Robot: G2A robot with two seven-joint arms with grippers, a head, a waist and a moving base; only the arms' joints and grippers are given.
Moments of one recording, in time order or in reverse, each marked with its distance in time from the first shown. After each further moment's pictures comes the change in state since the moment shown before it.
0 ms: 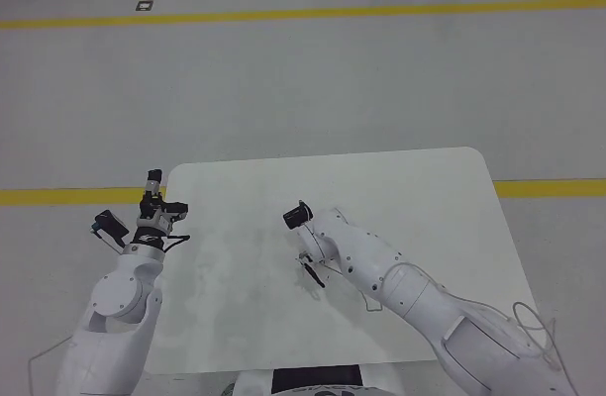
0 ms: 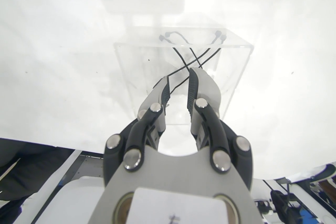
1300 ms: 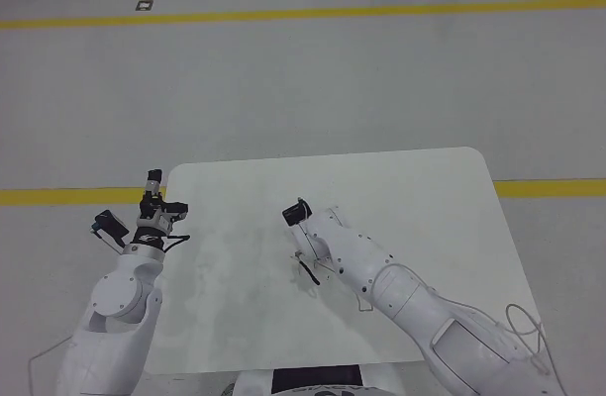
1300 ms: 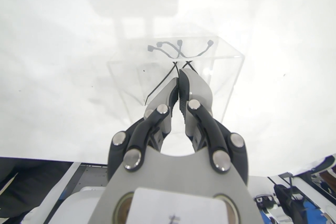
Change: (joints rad) left arm 0.000 0.000 0.000 0.000 0.000 0.000 0.000; right arm -0.033 -0.062 0.072 0.037 -0.130 0.000 0.000
